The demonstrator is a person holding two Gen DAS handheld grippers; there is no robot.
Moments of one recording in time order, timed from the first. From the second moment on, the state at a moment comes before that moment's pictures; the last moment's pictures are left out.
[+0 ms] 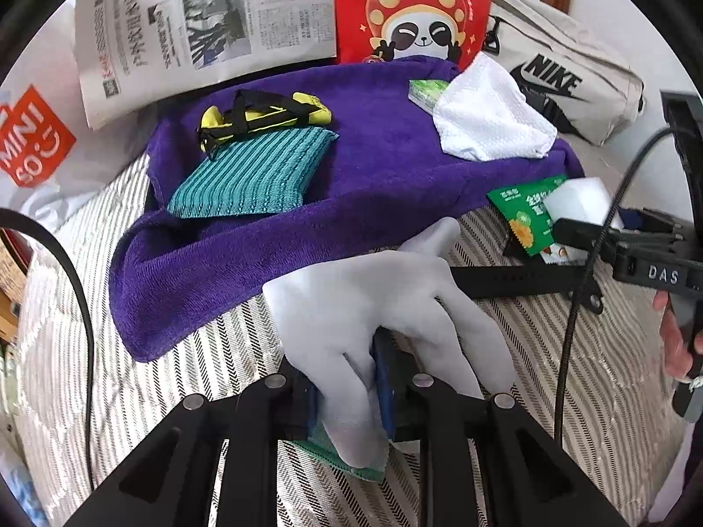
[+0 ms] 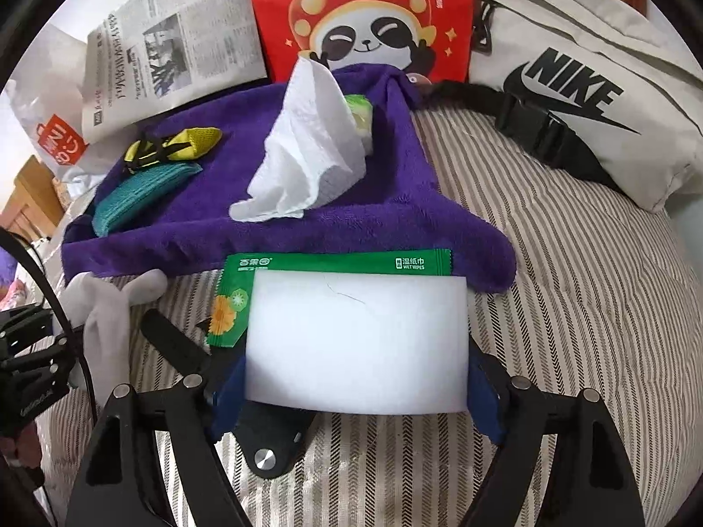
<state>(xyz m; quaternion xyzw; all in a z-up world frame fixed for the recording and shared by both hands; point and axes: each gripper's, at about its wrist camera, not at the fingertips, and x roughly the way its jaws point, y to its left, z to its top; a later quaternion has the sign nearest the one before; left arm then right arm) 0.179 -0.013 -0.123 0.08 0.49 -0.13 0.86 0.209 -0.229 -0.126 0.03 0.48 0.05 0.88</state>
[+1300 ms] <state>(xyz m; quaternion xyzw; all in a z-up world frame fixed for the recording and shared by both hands) 0.179 0.046 -0.044 -0.04 0.45 -0.14 0.88 0.201 -0.222 -0.038 0.01 0.42 0.11 0.90</state>
